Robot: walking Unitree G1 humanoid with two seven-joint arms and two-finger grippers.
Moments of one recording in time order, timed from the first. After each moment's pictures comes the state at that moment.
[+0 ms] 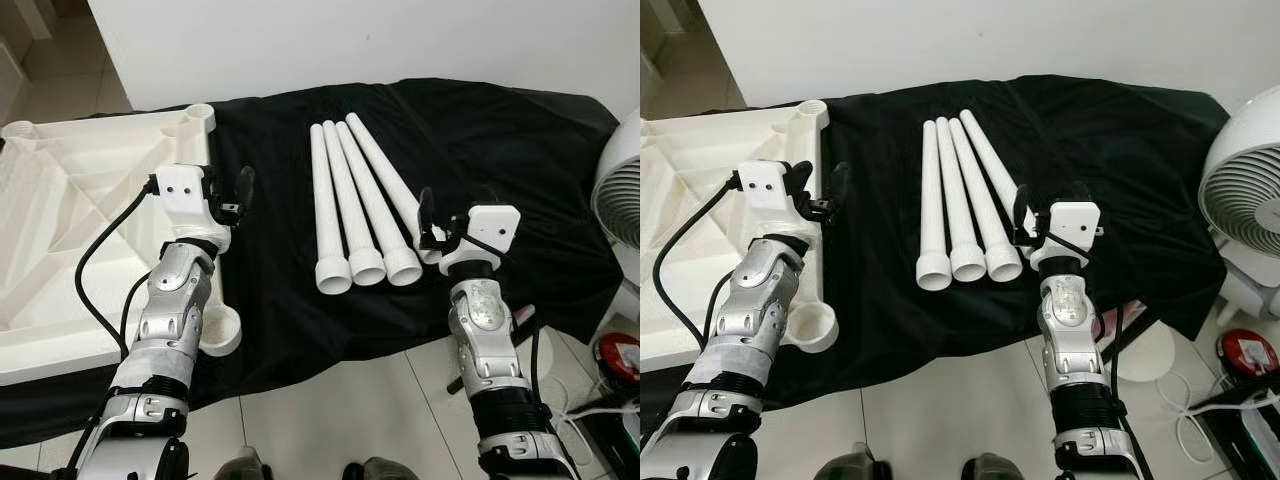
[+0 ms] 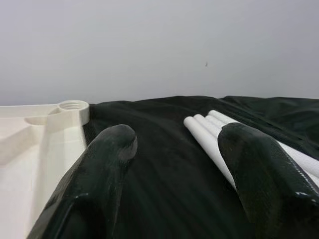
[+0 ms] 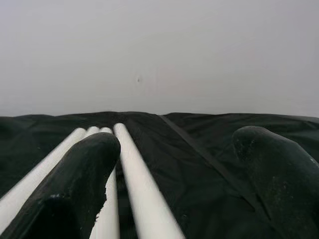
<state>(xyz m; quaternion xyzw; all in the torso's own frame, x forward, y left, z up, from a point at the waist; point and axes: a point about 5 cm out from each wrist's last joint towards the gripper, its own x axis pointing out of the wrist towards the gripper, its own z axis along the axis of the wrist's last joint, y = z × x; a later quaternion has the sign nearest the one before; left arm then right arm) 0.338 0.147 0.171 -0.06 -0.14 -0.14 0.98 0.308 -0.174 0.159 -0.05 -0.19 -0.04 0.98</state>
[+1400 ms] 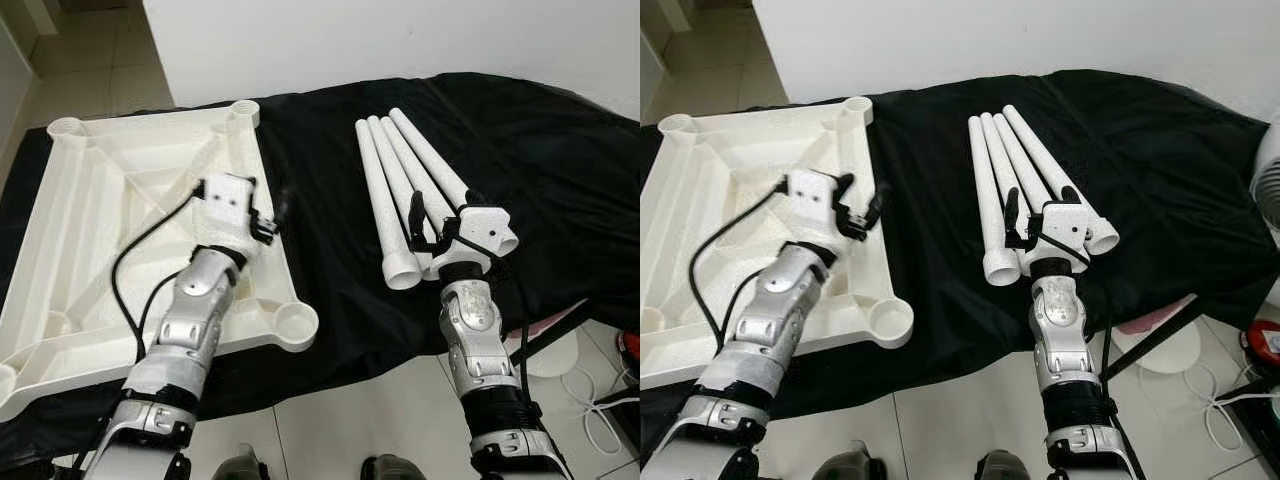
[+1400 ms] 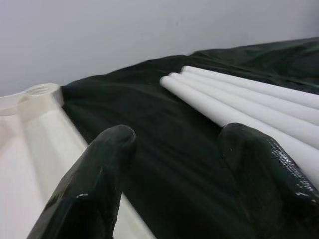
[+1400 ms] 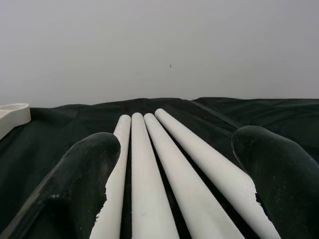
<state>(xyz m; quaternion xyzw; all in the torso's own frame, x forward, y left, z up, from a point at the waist) 0.324 0.094 0.163 0.02 -0.09 -0.25 0.96 0.314 -0.165 0.155 -0.02 -0.18 -0.02 0.98</state>
